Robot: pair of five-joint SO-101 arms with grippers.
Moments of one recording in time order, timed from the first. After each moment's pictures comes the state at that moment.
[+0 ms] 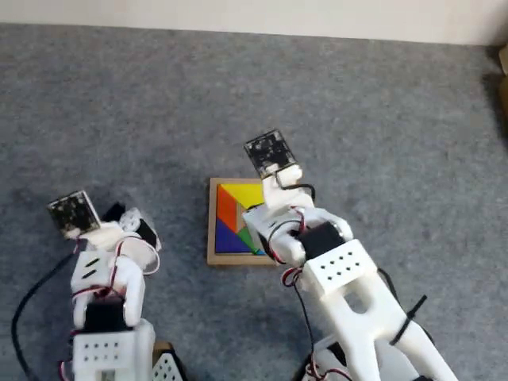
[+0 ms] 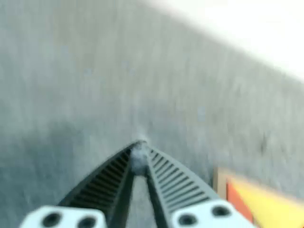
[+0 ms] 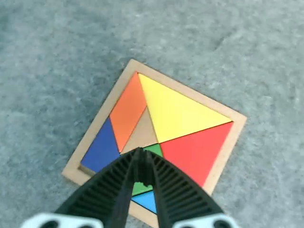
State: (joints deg) left arm -10.3 -100.4 96.2 34.1 25.7; right arm -32.4 -38.3 51.6 43.6 3.7
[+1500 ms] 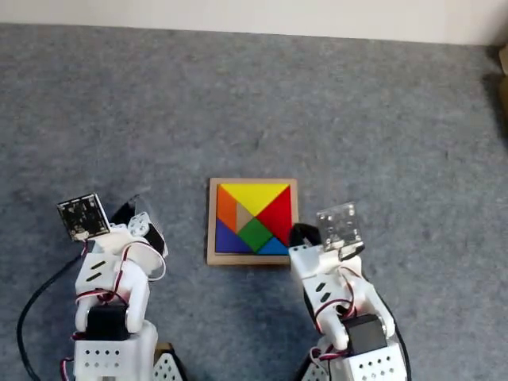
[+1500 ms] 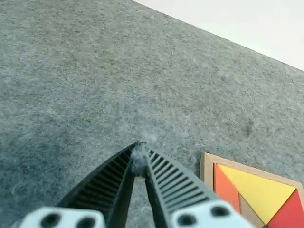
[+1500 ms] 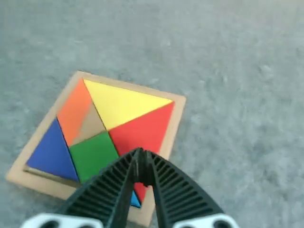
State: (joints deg) left arm -6.3 -104.0 96.0 41.5 25.3; right arm -20.0 -104.3 94.6 48.7 3.7
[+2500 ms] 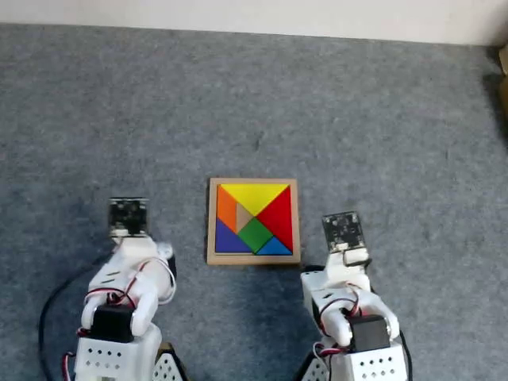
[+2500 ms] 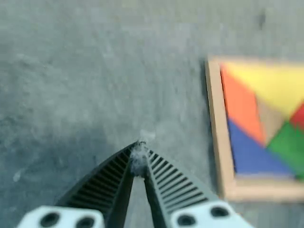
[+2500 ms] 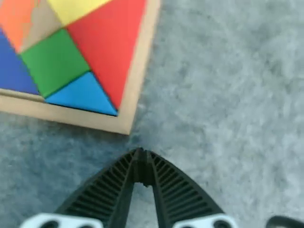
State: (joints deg) left arm 0.4 -104.0 96.0 63.4 10.9; right arm -13.3 -104.3 95.8 69.8 3.7
